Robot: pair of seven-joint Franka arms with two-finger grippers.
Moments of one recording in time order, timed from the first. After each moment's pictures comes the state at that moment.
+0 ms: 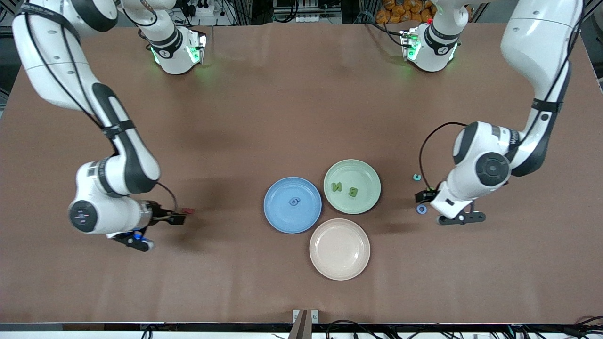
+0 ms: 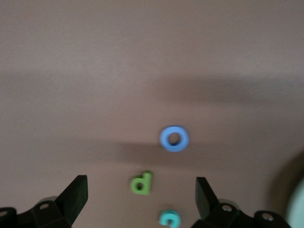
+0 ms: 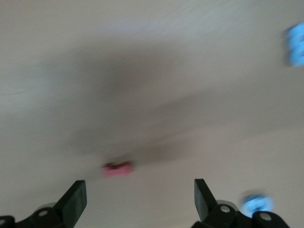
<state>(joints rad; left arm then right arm) 0.10 0.52 -0.31 -1.80 0.24 2.25 -0.37 -0.18 0.78 0.32 -1.41 -0.13 1.96 0.43</state>
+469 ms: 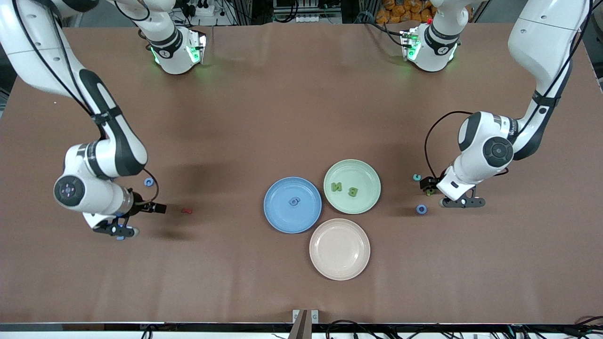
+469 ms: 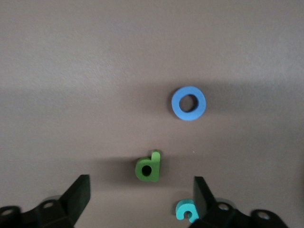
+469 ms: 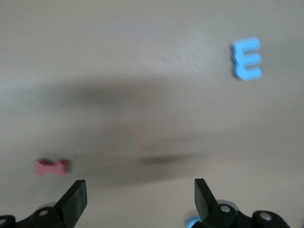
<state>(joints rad) 0.21 0.47 -0.36 -2.08 0.25 2.50 -0.29 -0.27 0.61 0.32 -1.77 -0.23 2.26 0.30</state>
